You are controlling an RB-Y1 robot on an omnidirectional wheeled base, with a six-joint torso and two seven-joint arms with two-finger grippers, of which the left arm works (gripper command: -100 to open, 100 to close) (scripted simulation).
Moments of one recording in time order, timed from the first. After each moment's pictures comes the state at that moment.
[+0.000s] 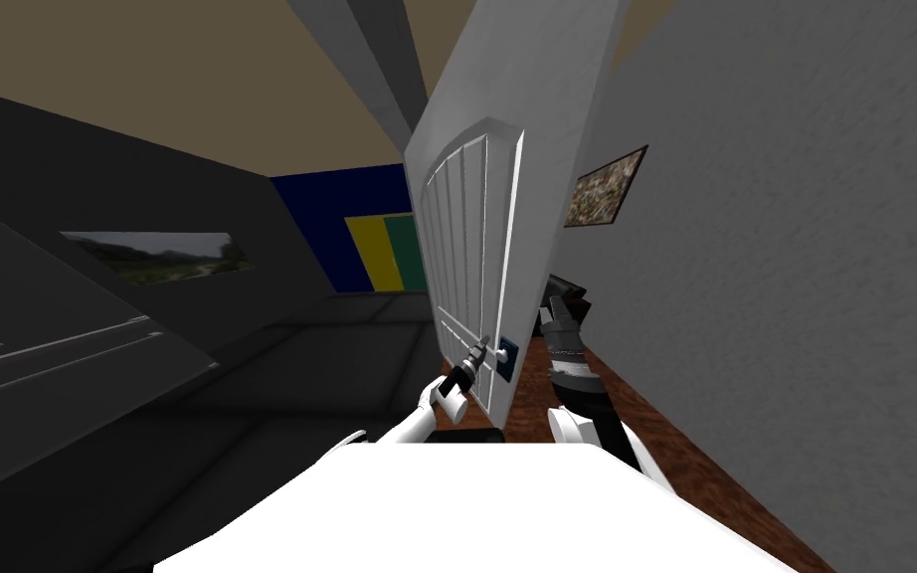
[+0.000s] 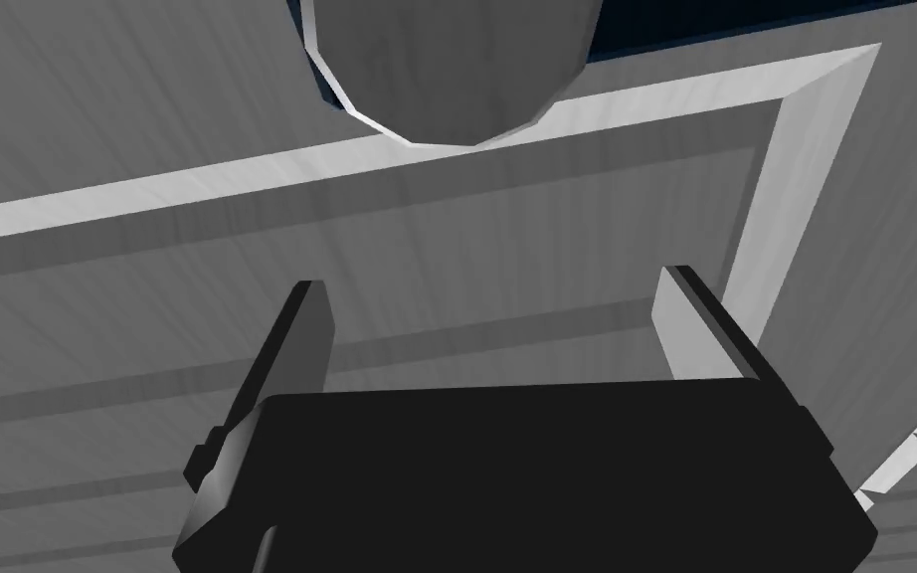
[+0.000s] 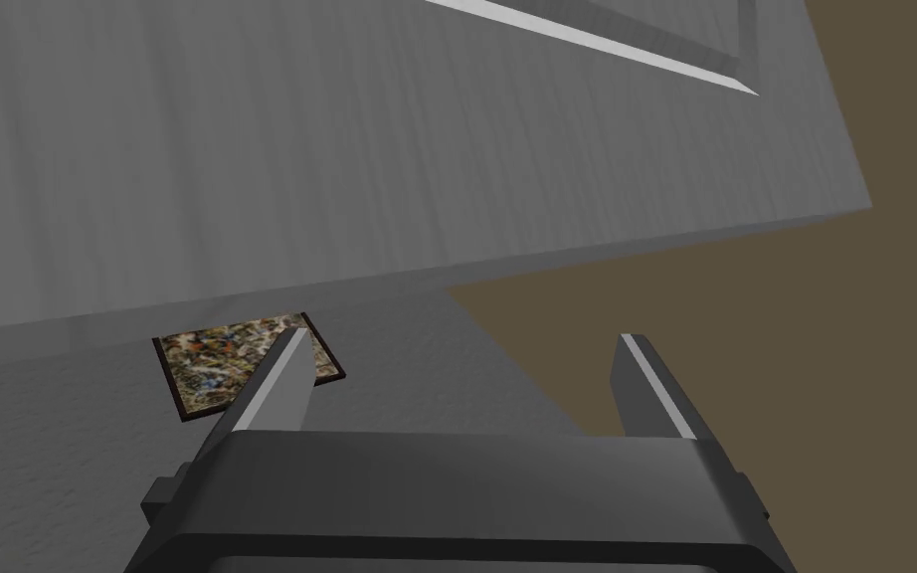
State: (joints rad) arm -0.27 0.02 -0.78 -1.01 0.36 -0.36 -0.18
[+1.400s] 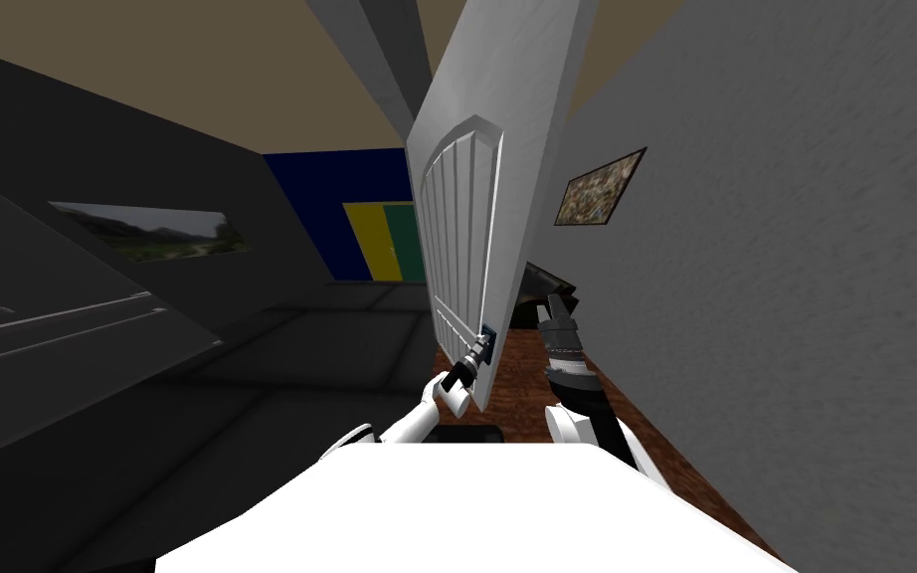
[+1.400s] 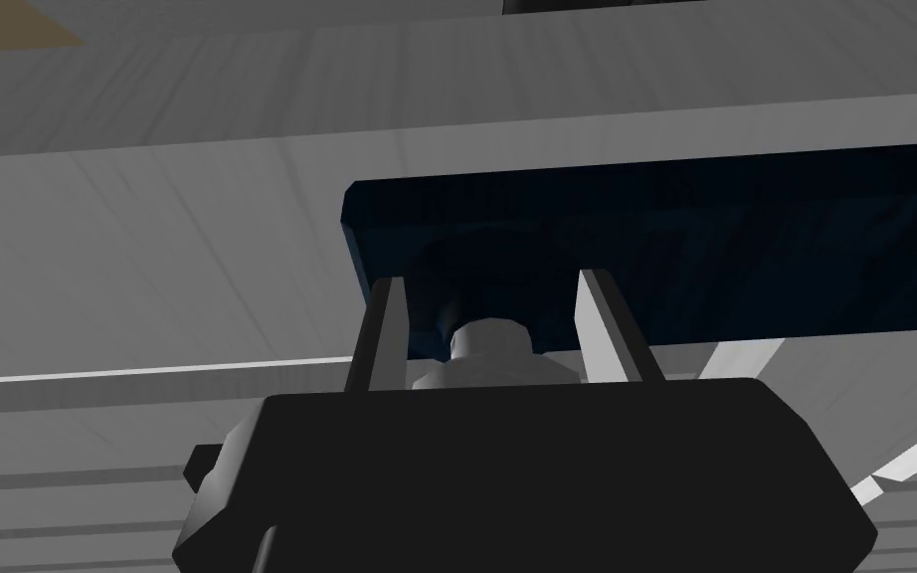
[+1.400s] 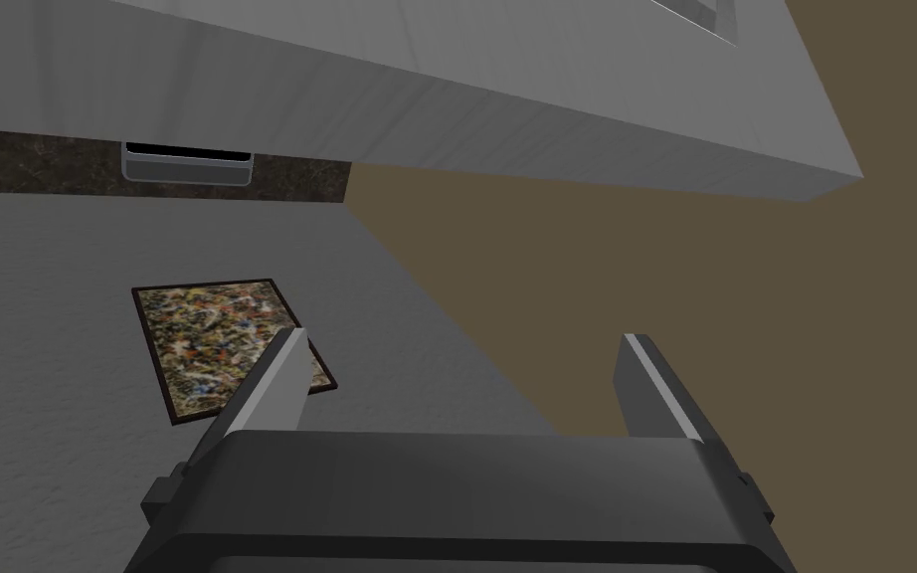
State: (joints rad) arm -0.31 0.00 -0.76 -0.99 0.35 -0.36 -0.14
